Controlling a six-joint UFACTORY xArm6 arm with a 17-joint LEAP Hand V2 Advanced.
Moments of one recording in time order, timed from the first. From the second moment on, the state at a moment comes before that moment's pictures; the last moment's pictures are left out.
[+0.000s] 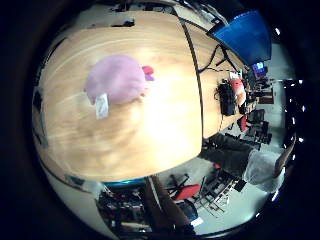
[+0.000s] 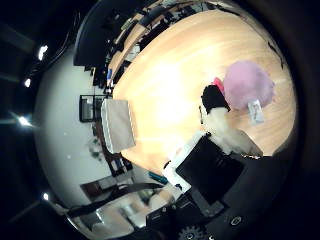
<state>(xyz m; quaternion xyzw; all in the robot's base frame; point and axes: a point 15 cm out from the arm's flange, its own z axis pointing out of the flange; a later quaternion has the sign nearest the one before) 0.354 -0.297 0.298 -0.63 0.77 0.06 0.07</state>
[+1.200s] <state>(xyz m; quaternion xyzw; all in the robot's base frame) 0.363 -0.307 0.193 -0.62 0.77 0.15 0.00</state>
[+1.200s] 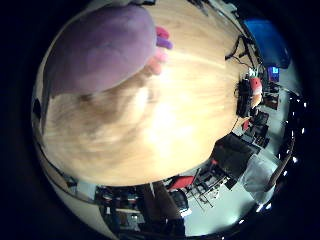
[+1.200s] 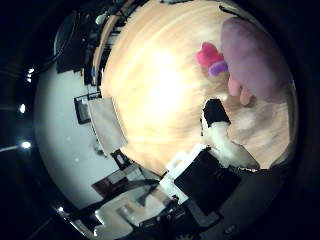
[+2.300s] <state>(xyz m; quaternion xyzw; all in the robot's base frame) 0.373 -0.340 0.198 -0.58 0.80 0.11 0.10</state>
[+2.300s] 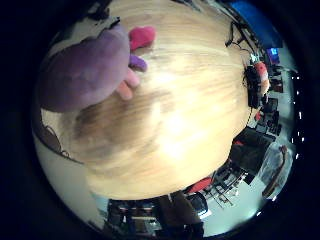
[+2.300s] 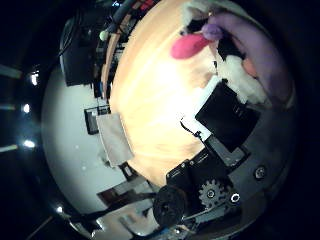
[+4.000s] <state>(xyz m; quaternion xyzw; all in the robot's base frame) 0.358 0.189 0.540 -0.86 0.43 0.03 0.27</state>
